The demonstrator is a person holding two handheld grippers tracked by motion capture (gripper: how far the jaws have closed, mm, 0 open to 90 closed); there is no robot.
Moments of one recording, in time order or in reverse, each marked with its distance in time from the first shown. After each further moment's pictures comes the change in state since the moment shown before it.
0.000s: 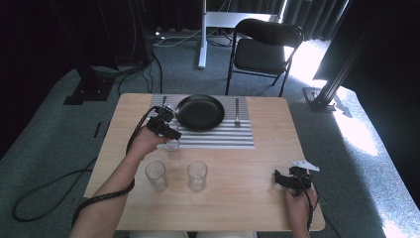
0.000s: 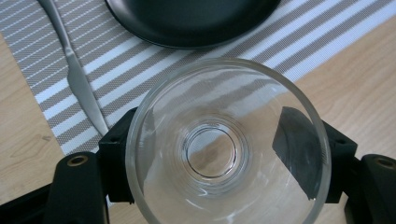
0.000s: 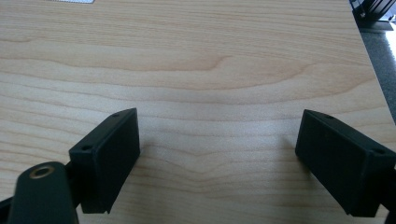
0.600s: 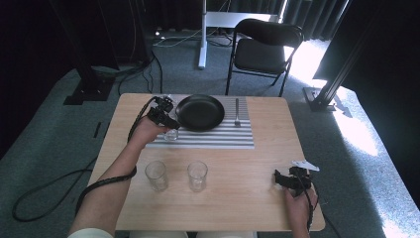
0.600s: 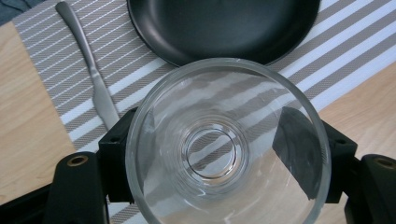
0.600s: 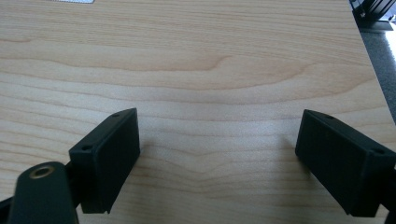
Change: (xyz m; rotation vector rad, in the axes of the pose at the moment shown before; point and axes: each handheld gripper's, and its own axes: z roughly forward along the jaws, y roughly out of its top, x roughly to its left) left arm 0.021 0.025 0.011 0.014 0.017 0.006; right arm 0.000 0.000 0.000 0.000 0.000 0.000
